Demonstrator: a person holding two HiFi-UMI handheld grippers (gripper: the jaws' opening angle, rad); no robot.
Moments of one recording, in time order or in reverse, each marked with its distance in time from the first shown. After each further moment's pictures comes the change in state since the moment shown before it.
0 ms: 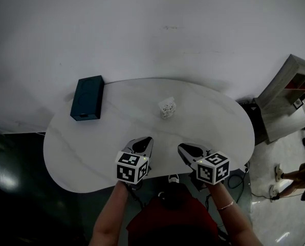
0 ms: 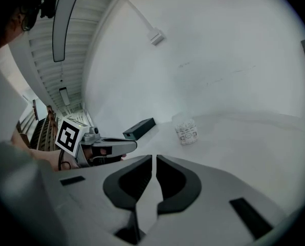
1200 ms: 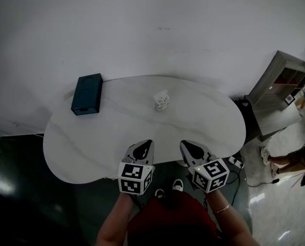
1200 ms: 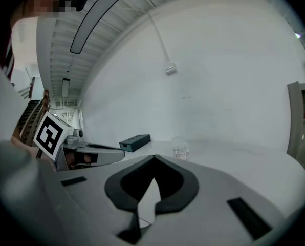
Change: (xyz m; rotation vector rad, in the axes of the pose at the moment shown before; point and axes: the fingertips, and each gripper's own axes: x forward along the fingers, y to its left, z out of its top) left arm -0.074 -0.061 0.007 0.034 -0.140 0.061; right arm -0.070 0.048 0.010 -0.164 -0.211 -0.170
